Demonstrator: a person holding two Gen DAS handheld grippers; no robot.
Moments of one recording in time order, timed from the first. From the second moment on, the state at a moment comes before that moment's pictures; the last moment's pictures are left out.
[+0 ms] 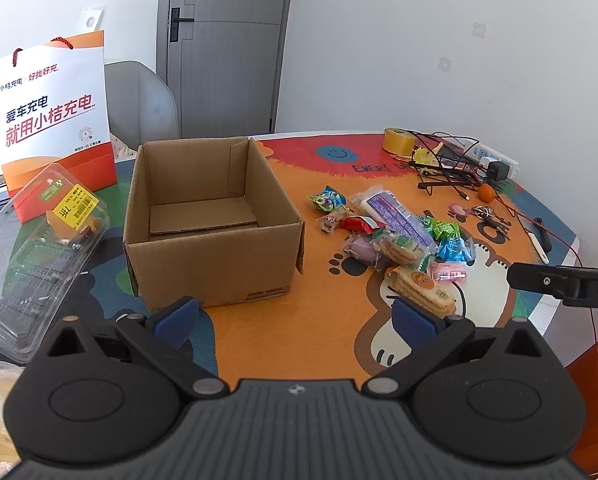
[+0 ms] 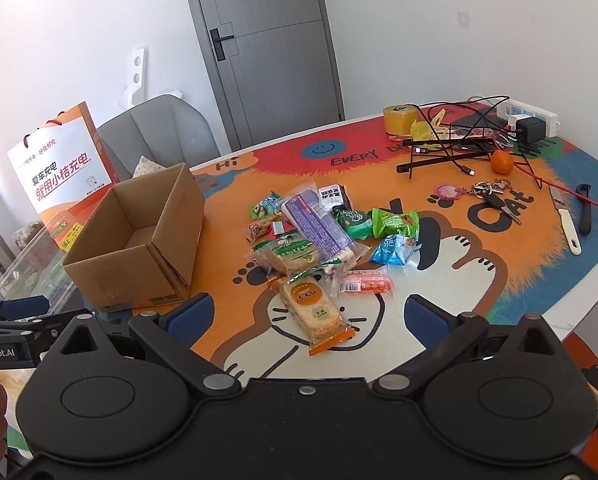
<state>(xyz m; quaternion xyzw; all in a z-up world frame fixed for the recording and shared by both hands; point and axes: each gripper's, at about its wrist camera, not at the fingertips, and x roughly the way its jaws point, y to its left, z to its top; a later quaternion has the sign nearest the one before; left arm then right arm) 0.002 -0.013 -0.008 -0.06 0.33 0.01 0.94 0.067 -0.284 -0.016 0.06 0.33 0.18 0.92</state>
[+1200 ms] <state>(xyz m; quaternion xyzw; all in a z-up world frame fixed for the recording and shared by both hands) 0.000 -0.008 -0.004 -0.06 0.33 0.01 0.94 0.065 -0.282 -0.015 0.05 0.33 0.18 0.93</state>
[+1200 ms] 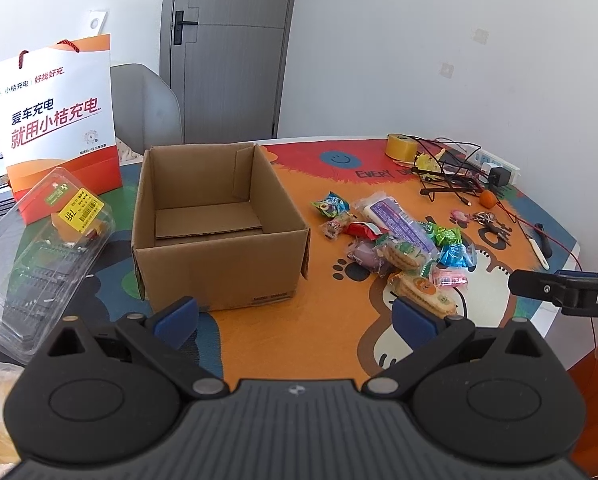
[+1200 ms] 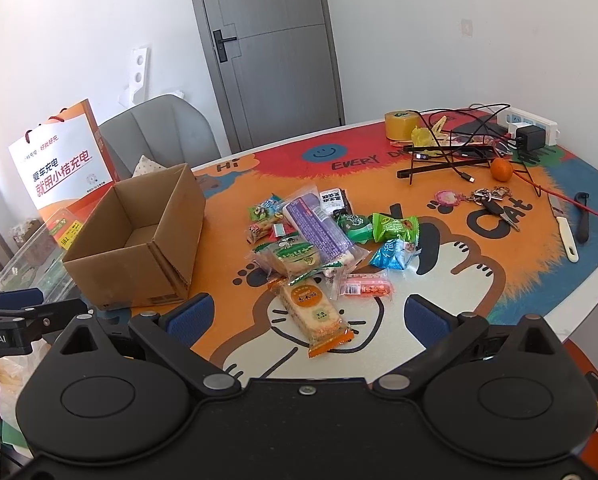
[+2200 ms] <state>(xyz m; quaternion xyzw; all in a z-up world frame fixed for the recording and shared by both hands) 0.023 -0.029 -0.017 -0.06 0.33 0.02 0.94 0.083 -0.299 -0.037 0.06 0.32 0.19 0.92</state>
